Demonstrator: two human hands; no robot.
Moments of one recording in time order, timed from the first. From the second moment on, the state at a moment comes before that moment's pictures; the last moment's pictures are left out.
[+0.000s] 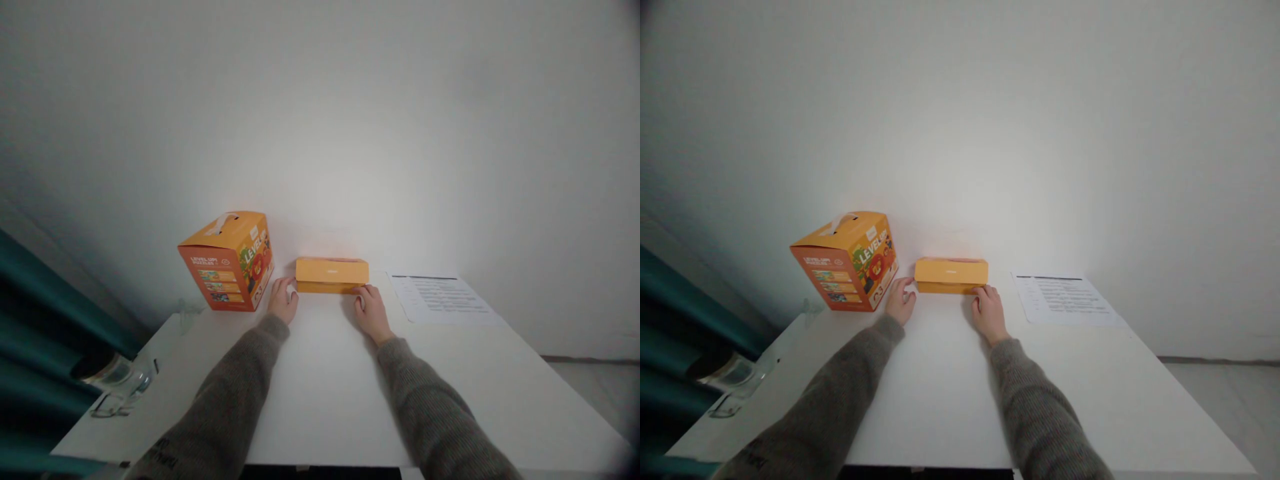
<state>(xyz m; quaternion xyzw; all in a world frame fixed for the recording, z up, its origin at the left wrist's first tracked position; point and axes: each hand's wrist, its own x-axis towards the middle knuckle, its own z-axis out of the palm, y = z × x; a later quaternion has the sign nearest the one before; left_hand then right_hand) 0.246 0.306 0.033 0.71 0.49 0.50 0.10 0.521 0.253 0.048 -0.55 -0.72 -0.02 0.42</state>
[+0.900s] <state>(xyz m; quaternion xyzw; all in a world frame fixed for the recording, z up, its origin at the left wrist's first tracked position) 0.224 0.295 0.049 0.80 0.46 0.37 0.09 0.507 0.275 0.106 -0.53 -0.72 -0.10 0.43</state>
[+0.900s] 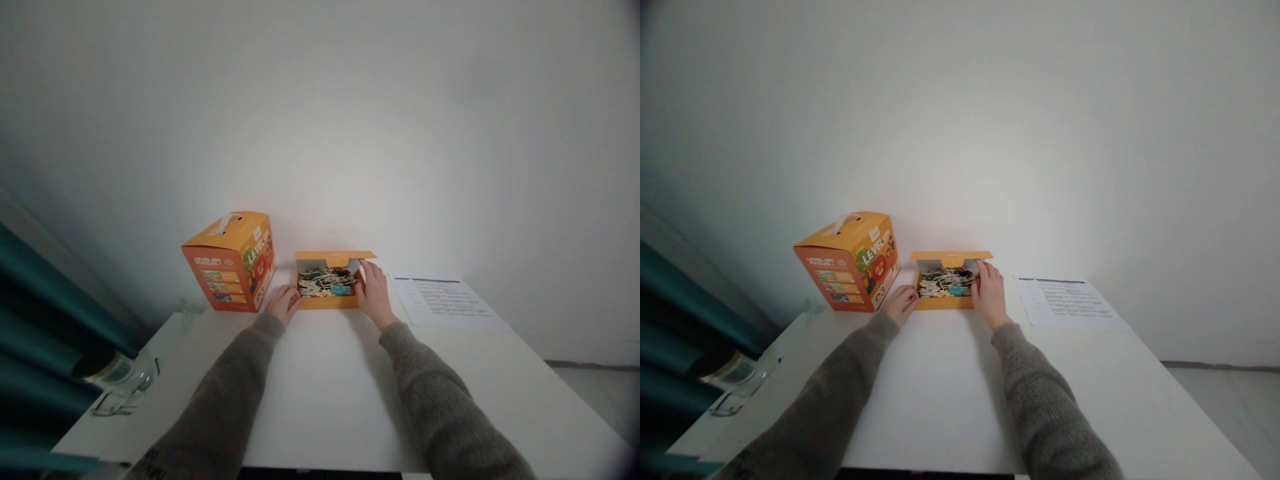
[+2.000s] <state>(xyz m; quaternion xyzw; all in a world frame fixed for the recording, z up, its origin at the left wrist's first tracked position) 0.211 0.306 0.040 0.75 0.41 0.41 0.30 0.530 0.291 0.082 -0.57 -0.70 0.06 0.43</state>
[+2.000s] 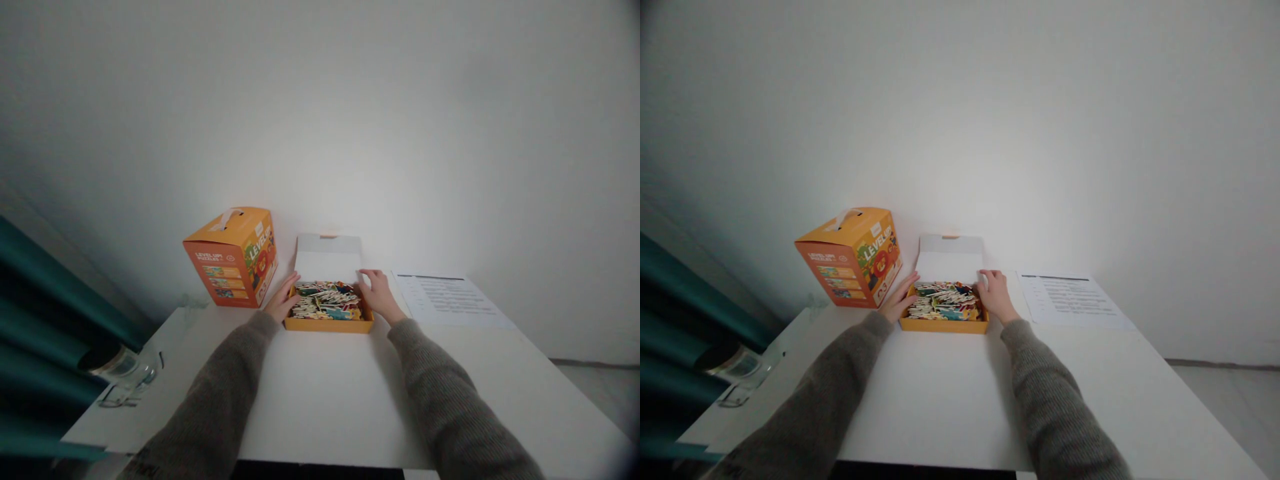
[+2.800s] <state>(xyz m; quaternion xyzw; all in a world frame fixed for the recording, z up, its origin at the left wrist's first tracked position) 0.247 0.293 0.103 0.88 0.37 0.28 0.09 0.493 0.247 0.119 -0.40 -0.90 0.09 0.18</state>
